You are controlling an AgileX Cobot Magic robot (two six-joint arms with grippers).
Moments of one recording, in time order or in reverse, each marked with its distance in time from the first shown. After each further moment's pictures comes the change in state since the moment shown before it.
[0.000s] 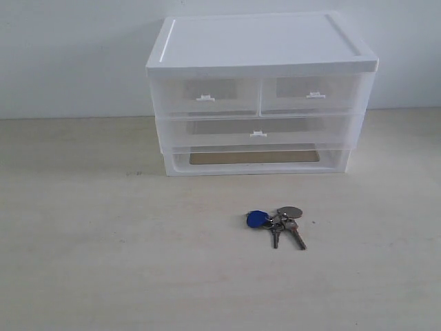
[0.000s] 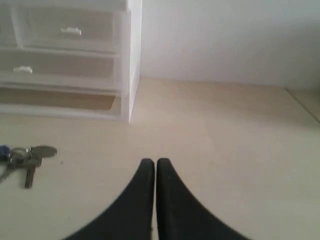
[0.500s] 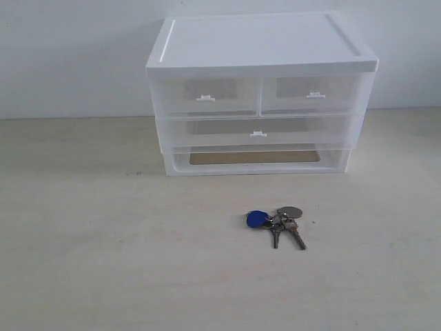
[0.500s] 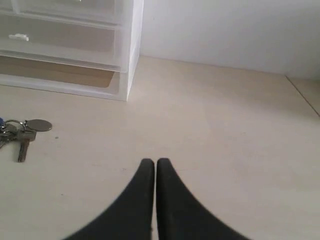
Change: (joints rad) left arm 0.000 0.000 0.000 0.000 0.000 0.000; right arm -0.002 0.000 0.004 0.009 0.054 -0.071
